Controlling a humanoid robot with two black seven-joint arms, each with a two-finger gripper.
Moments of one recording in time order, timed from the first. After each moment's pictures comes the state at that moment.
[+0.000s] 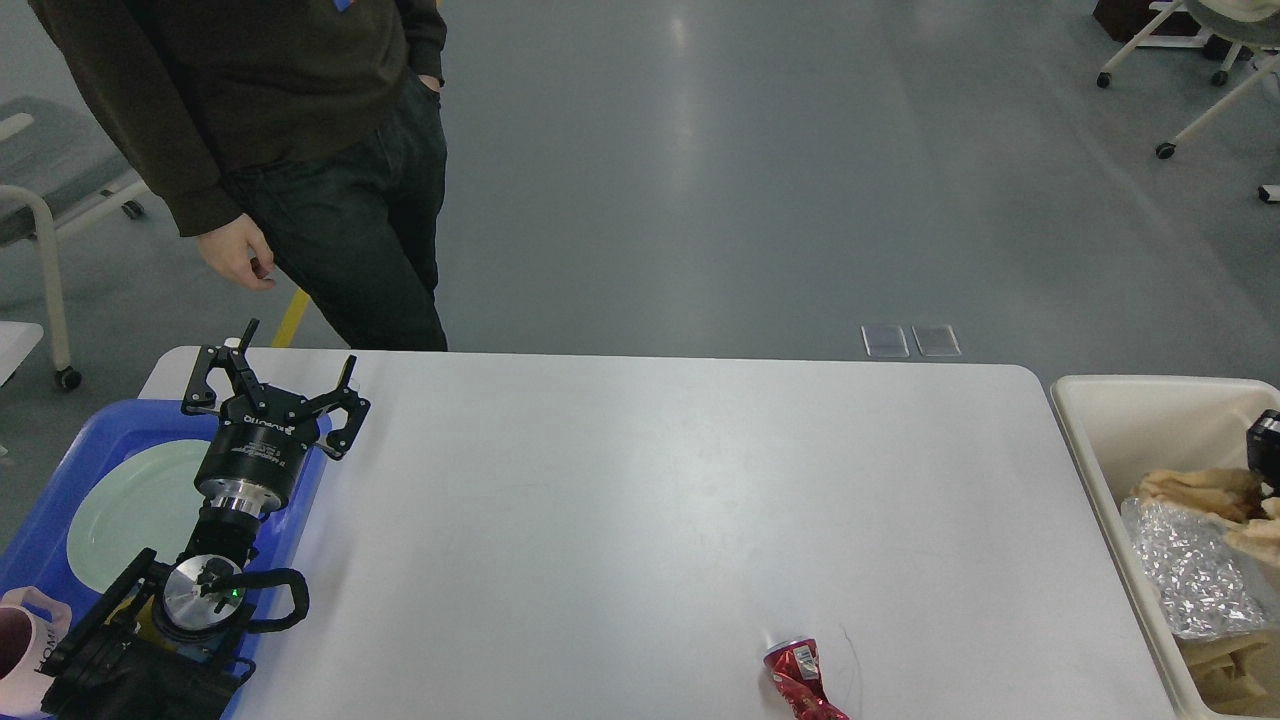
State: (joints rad) left arm -0.33 0.15 -1.36 -0.76 0.13 -0.53 -0.19; right arm 1.68 -0.73 -1.45 1.09 0.17 0.32 -0.21
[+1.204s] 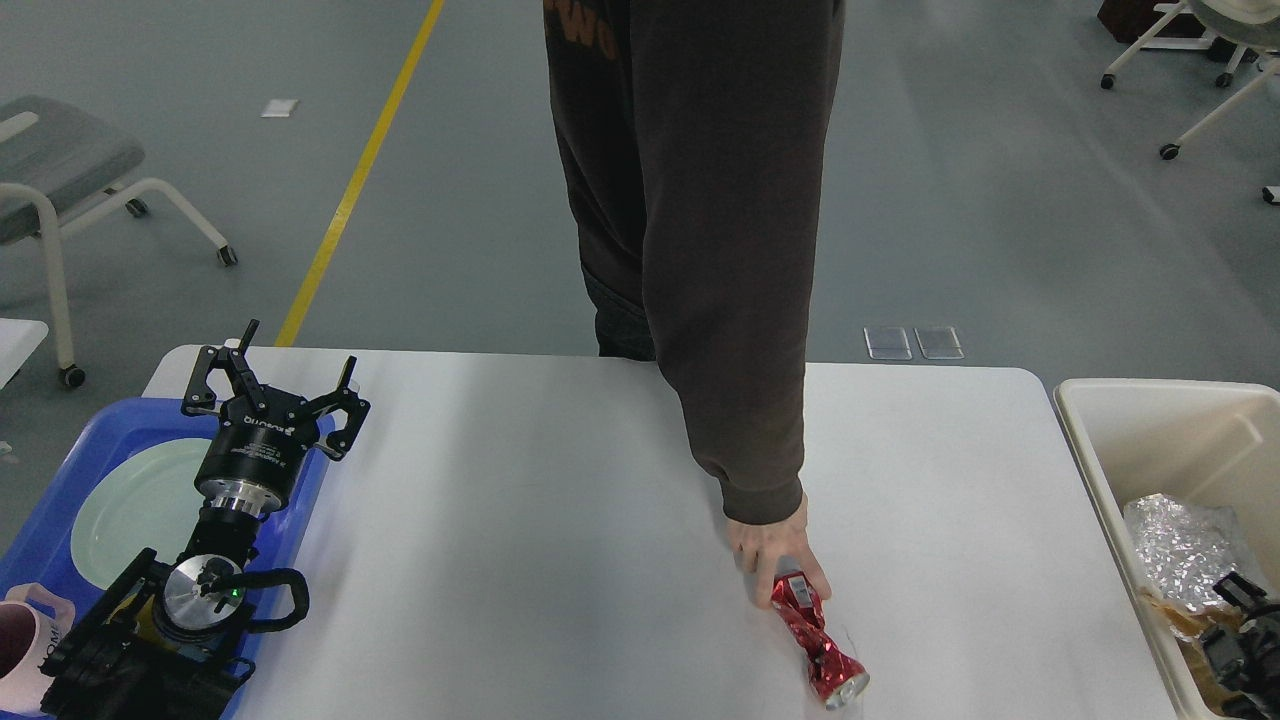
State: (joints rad) left arm -0.33 0.15 -1.36 -0.76 0.13 -0.53 -0.19; right arm 0.46 -0.32 -0.88 -0.08 0.19 -0.05 -0.21
